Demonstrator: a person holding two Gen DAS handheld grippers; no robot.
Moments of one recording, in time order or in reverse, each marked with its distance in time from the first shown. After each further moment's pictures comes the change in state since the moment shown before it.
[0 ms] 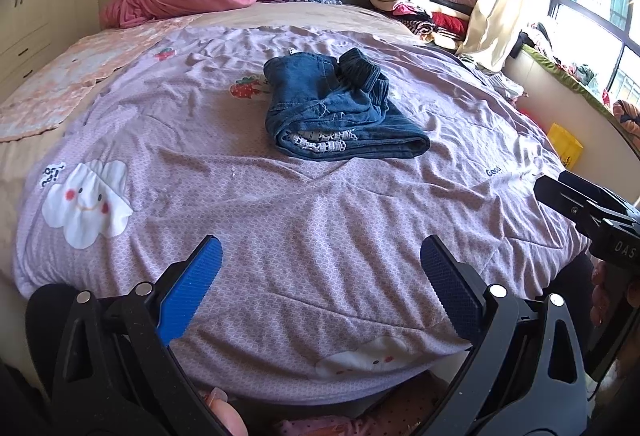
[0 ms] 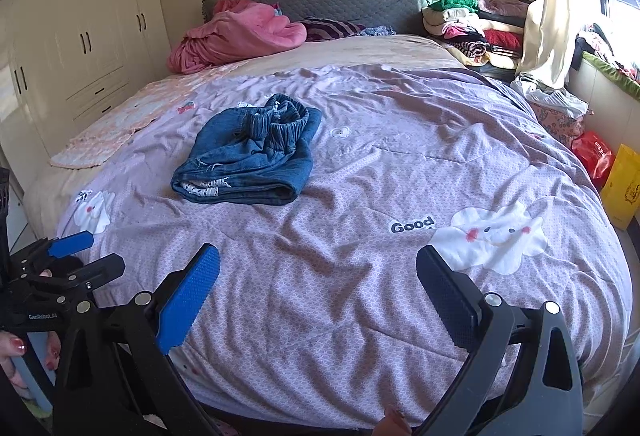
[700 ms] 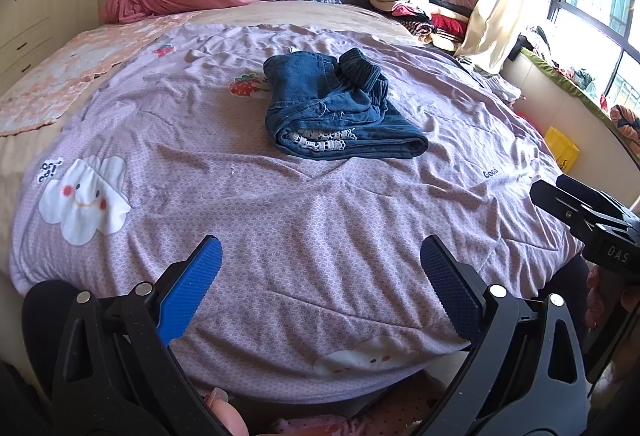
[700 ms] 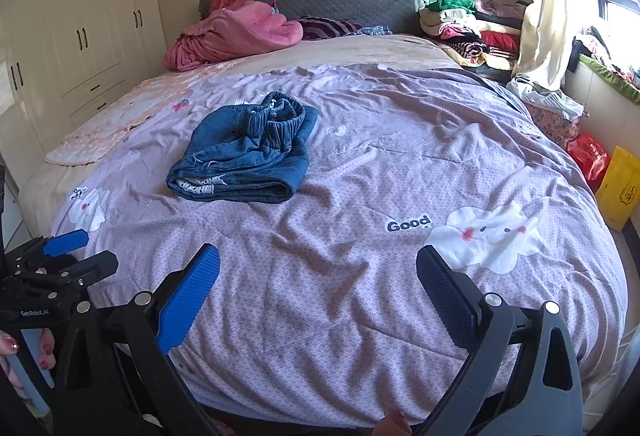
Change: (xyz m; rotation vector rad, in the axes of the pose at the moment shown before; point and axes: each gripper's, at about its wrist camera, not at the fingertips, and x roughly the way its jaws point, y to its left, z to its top) left arm -0.002 0.003 0.000 -0.011 0.003 -0.015; right arm 0.000 0.003 -0.001 -0.002 0.003 -0.022
